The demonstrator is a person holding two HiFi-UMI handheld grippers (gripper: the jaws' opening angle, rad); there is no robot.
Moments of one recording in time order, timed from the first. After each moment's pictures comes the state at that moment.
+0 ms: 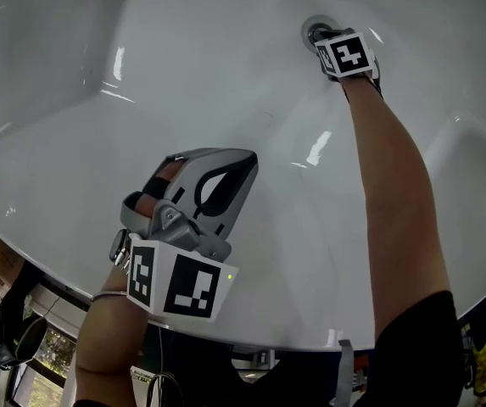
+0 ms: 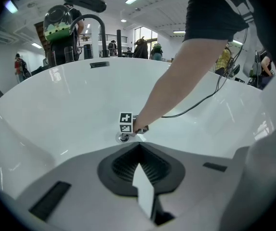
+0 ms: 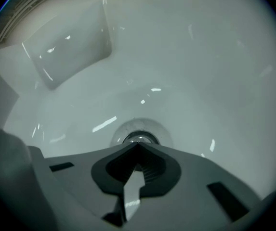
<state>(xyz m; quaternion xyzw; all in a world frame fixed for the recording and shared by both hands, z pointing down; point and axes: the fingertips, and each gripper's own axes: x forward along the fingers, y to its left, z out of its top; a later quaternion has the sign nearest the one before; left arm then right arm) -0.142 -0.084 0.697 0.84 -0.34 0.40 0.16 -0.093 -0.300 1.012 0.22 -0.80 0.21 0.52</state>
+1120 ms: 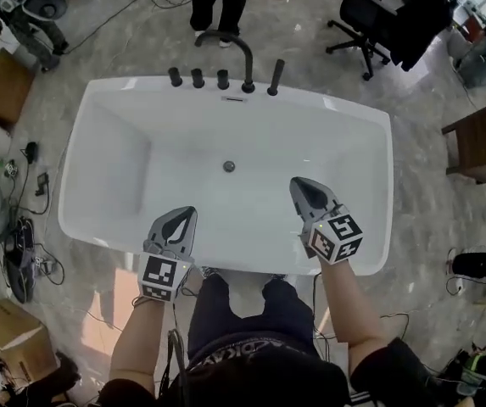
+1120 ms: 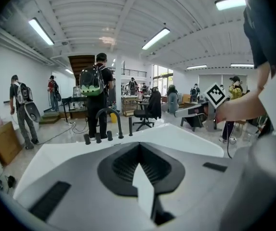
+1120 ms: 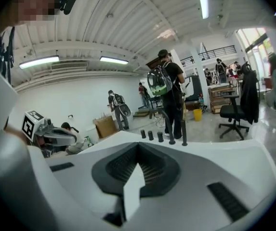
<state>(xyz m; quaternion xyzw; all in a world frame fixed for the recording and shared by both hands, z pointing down) -0.117 -0.061 0.403 0.84 -0.48 0.22 0.10 0.087 -0.136 0.415 0.40 -0.89 0.20 0.10</state>
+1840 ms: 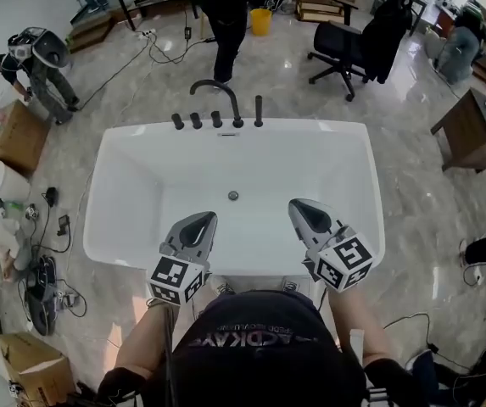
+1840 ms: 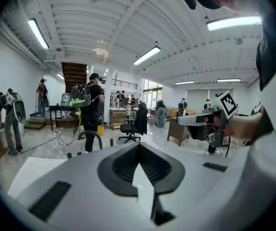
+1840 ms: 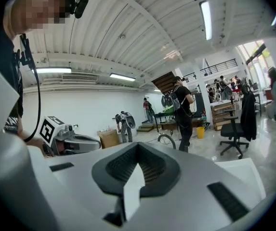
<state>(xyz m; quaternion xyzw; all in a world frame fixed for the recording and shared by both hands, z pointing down) -0.054 -0.049 0.297 0.89 -0.43 0.14 0.08 0.101 -0.057 0.280 0.41 -0.90 0.14 0.03</state>
